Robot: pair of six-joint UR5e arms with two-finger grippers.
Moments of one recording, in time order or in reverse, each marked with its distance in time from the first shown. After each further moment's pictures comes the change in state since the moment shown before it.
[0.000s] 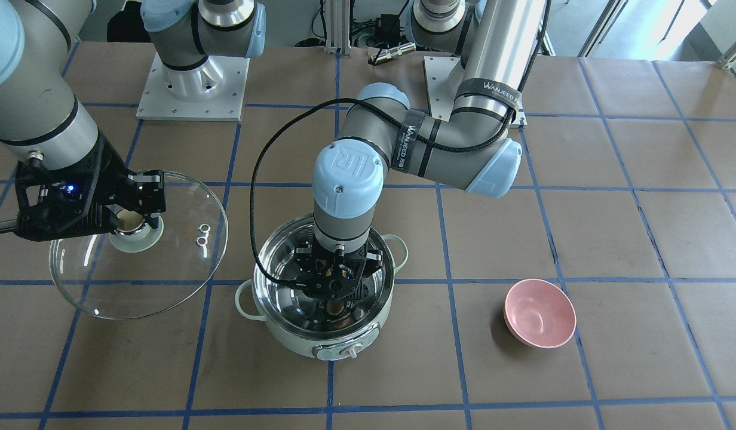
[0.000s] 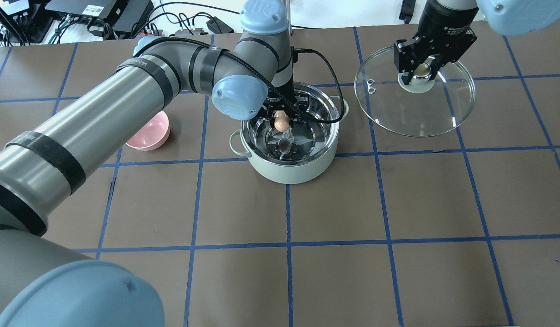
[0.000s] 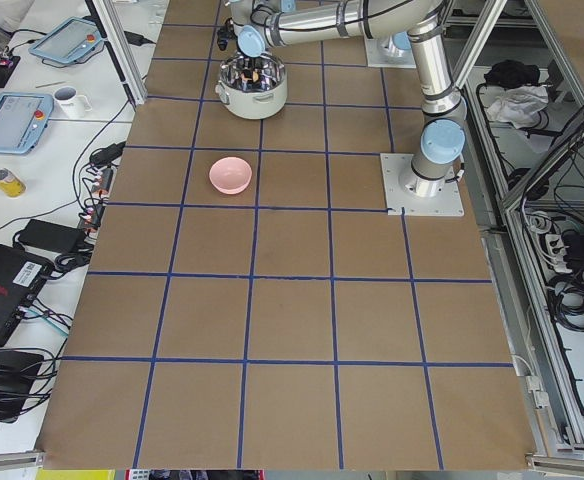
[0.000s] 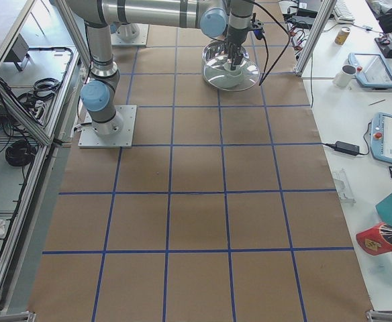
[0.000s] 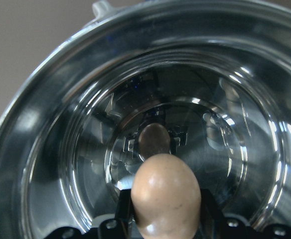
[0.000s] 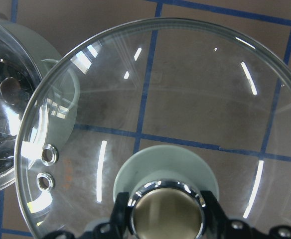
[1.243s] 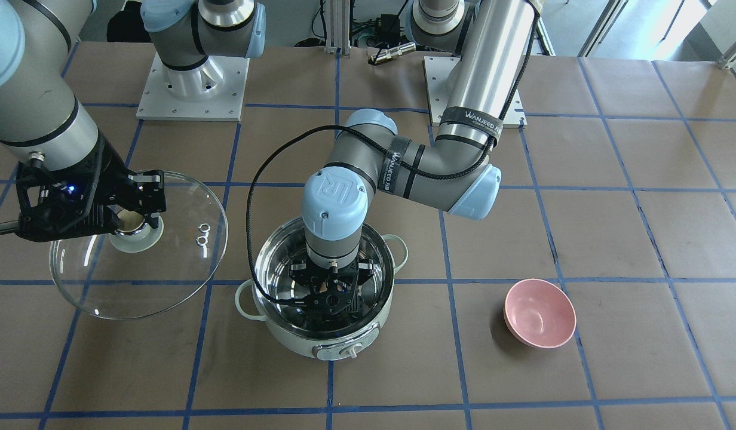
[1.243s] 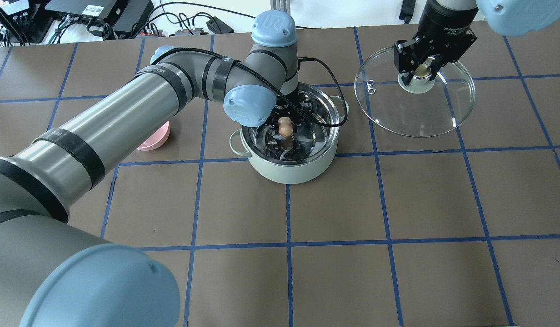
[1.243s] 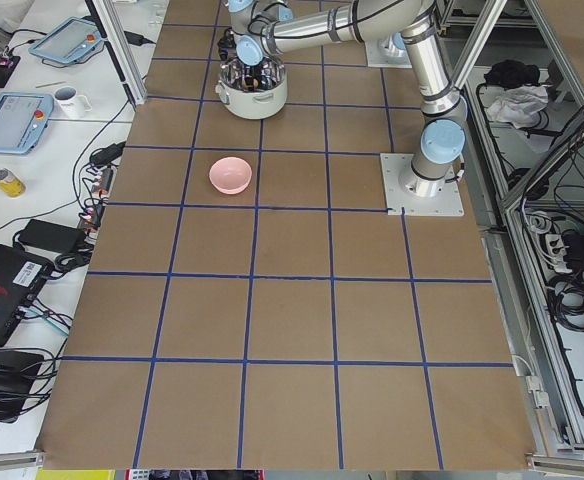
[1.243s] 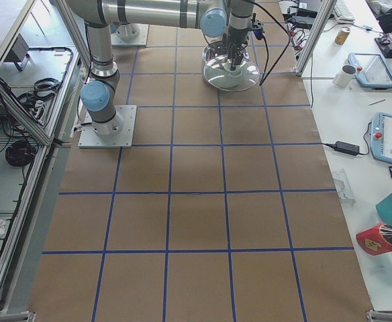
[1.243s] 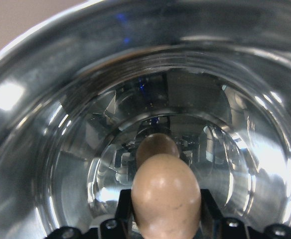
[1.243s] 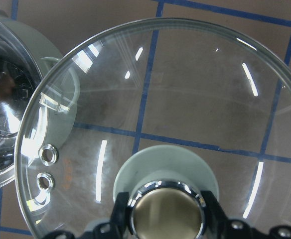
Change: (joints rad) left arm -0.013 -0.059 0.000 0.050 0.006 -0.111; right arm 0.000 0.001 0.000 0.001 -0.001 -0.012
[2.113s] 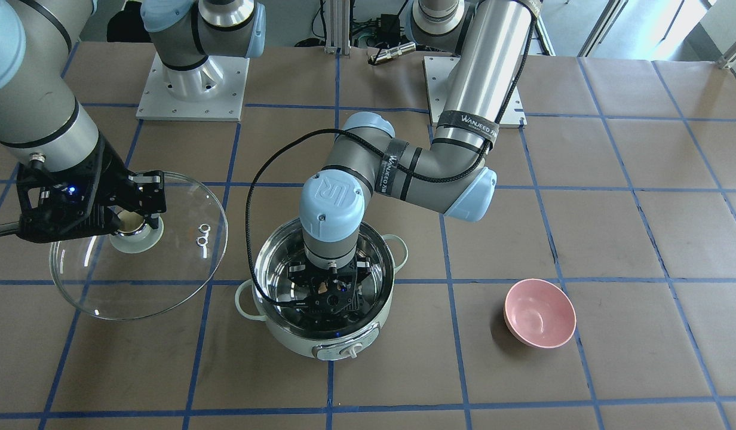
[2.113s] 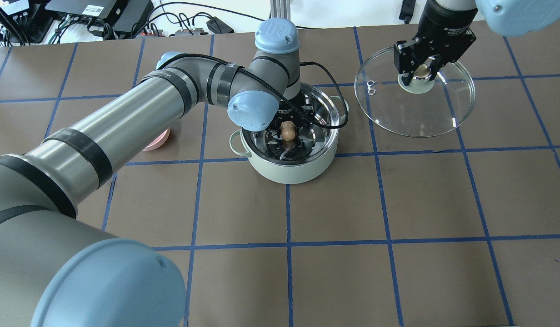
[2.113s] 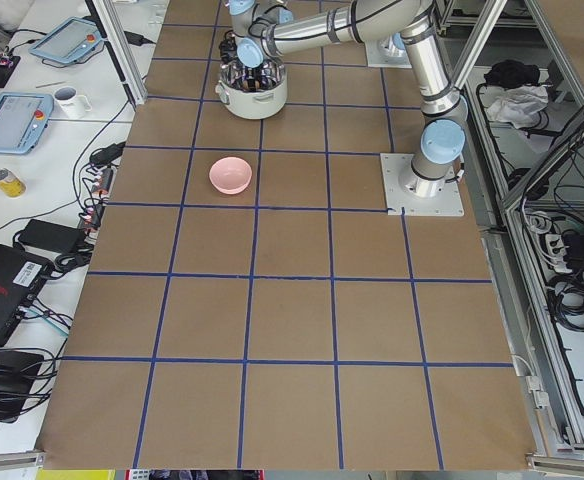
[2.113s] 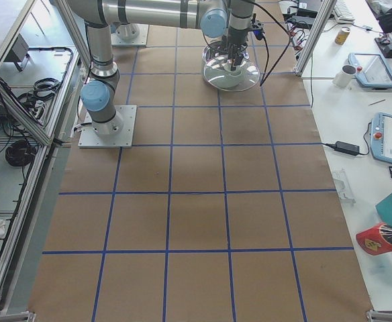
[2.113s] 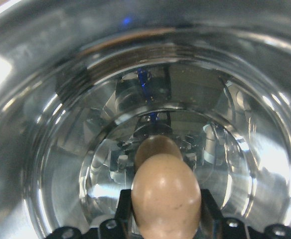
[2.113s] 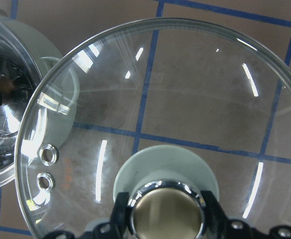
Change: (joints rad) left arm -0.006 -0.007 -0.009 0.009 -0.004 -0.060; right arm 0.000 0.002 0.000 -0.001 -0.001 -0.005
